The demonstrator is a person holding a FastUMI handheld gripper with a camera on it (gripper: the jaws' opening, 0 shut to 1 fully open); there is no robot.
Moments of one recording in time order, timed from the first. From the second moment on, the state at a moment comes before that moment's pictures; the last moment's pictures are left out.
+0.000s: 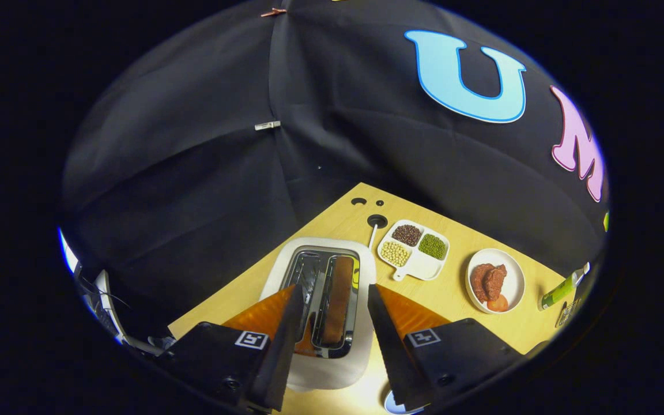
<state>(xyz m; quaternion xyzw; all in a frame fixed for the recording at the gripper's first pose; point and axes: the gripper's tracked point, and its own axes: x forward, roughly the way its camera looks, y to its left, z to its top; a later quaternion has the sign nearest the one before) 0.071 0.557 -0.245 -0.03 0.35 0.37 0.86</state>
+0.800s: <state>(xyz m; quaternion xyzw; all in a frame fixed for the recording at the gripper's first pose) 0.075 0.552 -0.202 0.01 0.32 0.37 0.87</state>
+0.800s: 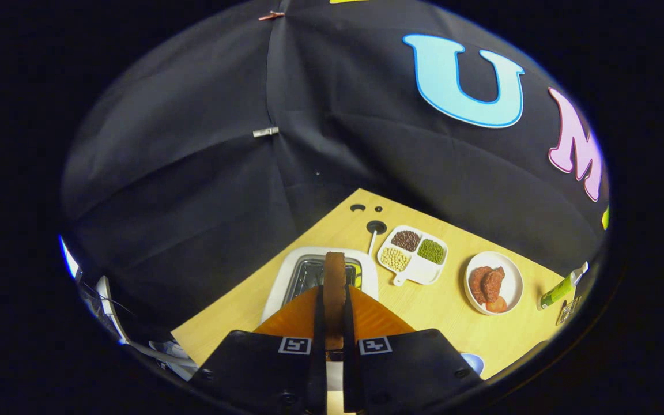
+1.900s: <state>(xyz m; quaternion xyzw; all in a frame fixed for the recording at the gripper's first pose) 0.061 0.282 -0.225 0.09 0.33 0.17 0.92</state>
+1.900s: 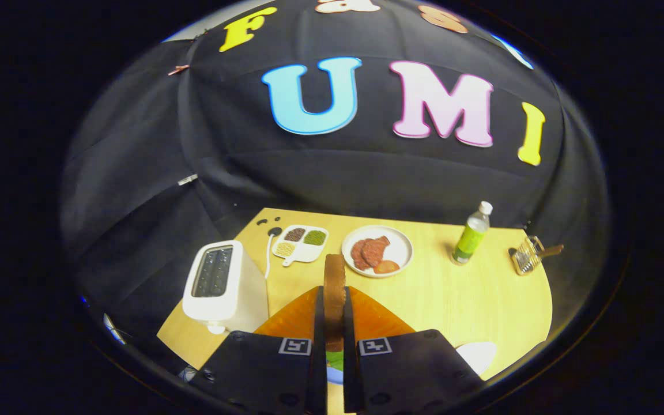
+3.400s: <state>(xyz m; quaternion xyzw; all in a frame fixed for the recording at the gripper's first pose) 0.025 0.254 -0.422 0.19 0.45 0.12 0.86</state>
